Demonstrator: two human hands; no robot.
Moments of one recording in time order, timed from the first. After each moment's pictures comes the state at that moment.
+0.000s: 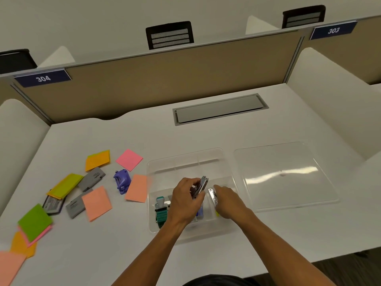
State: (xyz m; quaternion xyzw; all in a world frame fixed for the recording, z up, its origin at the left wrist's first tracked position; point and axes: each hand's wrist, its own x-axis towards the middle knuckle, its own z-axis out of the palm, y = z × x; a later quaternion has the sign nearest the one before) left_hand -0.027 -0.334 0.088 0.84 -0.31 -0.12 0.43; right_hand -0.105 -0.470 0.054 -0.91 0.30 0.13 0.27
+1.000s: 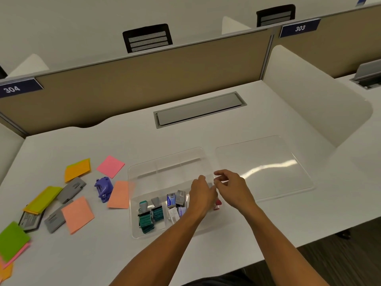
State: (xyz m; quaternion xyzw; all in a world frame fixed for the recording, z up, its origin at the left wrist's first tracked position) left_hand -0.076 -0.435 0.076 0.89 -0.23 -0.26 0.30; right_hand -0.153 -0.516 0.083 -0.78 0.39 -0.11 0.47
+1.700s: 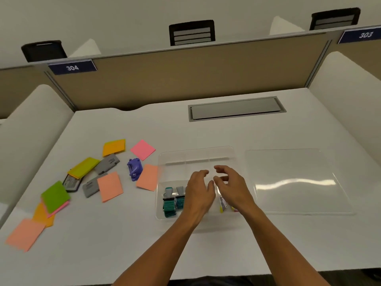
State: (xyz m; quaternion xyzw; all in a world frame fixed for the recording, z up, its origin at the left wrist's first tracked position) left_hand -0.046 -0.360 0.086 0.88 -0.20 -0.12 0.41; right_hand -0.106 -0.467 0.096 -0.80 0.28 -0.11 0.52
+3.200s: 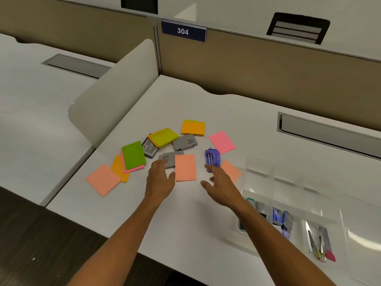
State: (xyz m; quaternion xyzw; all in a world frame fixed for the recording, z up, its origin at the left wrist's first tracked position) left_hand 0.132 -0.045 0.044 0.93 0.01 -0.04 0.37; right_hand 0.085 -0.254 0.057 -0.91 0.07 0.11 0.40
